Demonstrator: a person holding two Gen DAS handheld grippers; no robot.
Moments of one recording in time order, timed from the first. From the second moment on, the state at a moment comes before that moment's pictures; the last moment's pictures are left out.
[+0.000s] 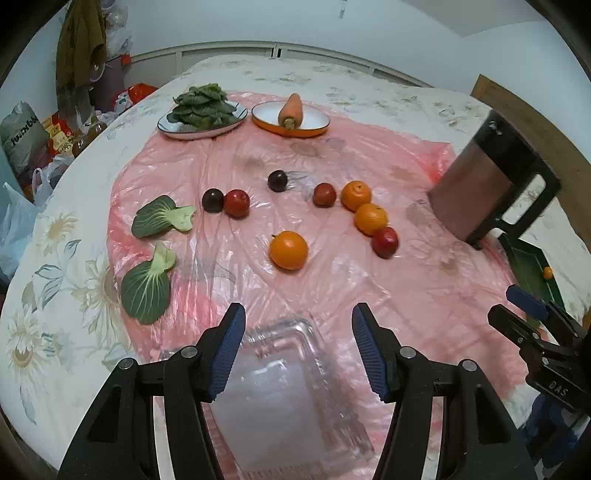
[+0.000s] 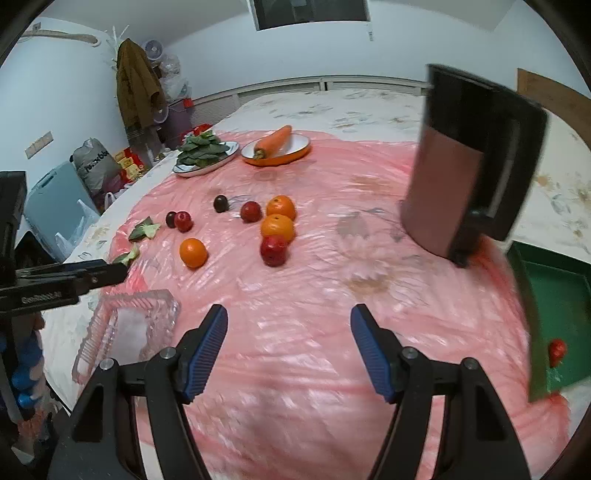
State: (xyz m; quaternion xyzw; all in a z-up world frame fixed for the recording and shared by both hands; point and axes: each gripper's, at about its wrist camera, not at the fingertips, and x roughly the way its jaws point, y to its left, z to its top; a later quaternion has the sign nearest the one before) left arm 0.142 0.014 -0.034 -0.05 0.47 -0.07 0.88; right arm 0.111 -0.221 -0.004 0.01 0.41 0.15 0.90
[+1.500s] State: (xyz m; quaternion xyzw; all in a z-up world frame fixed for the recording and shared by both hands) left arm 0.247 0.003 -0.119 -0.04 0.53 -0.04 0.85; right arm 0.252 -0.172 -0.098 0.07 0.49 0.18 0.85
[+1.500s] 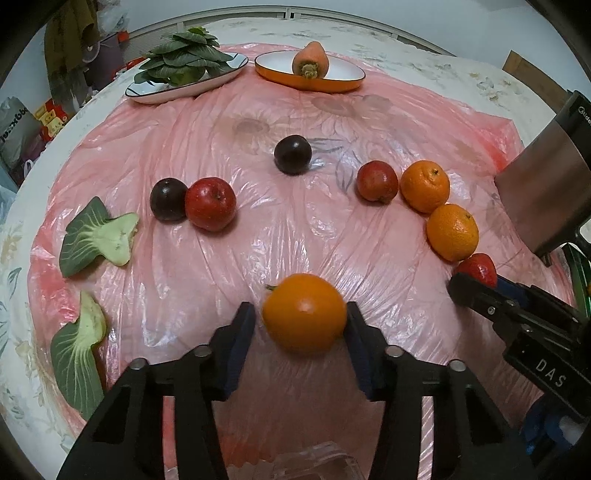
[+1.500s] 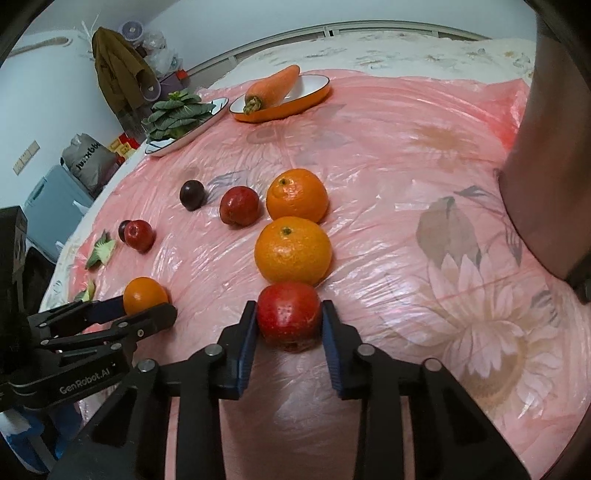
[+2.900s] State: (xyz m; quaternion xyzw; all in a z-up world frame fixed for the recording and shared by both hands) left arm 0.138 -0.081 -0.029 -0.01 0.48 -0.12 0.87; right arm 0.097 -0.307 -0.007 0.10 0.42 0.11 0.89
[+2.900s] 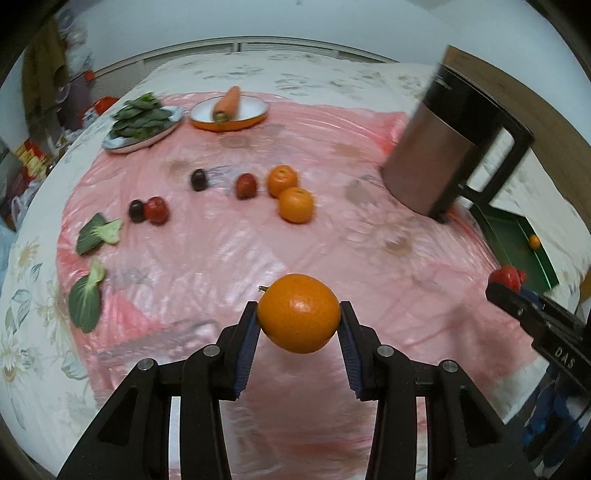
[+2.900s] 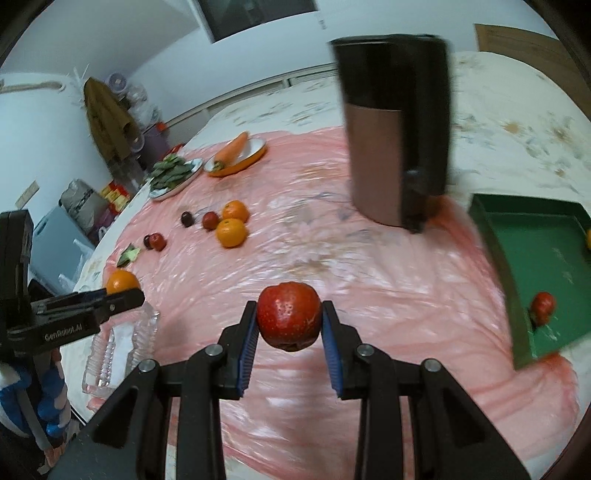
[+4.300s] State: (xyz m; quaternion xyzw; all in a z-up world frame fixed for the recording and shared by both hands) left arm 0.189 -0.478 -0.048 0.16 0.47 -0.36 0.79; right arm 0.089 -0.573 -0.044 0.11 0.40 -0.12 0.90
